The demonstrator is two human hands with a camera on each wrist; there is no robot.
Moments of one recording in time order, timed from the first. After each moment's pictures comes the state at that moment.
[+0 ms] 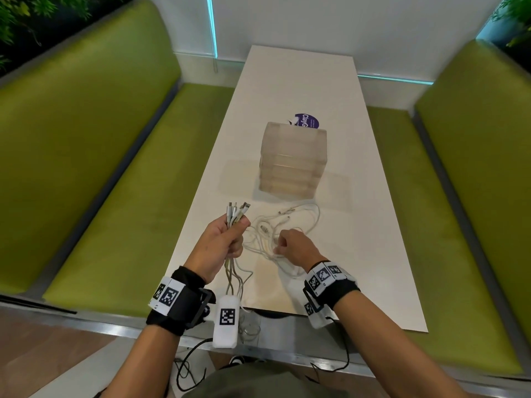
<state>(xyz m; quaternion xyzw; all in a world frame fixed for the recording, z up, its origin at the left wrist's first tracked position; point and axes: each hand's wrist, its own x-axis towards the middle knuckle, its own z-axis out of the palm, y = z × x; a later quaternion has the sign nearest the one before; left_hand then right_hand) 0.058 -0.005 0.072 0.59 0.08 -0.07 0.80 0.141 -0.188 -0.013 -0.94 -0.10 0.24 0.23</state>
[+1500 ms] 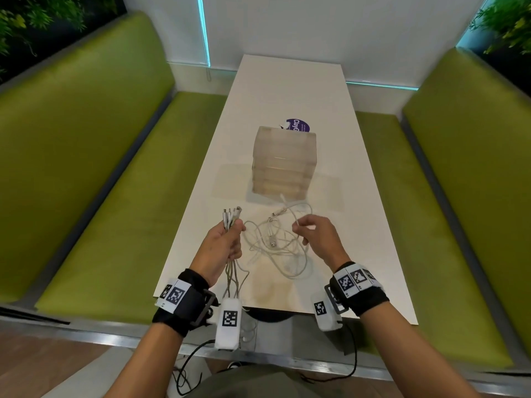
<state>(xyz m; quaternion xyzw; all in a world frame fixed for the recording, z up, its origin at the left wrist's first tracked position) 0.053 -0.019 0.063 0.60 0.13 -0.06 0.79 0.126 -0.236 0.036 -0.84 0.03 0.09 0.54</state>
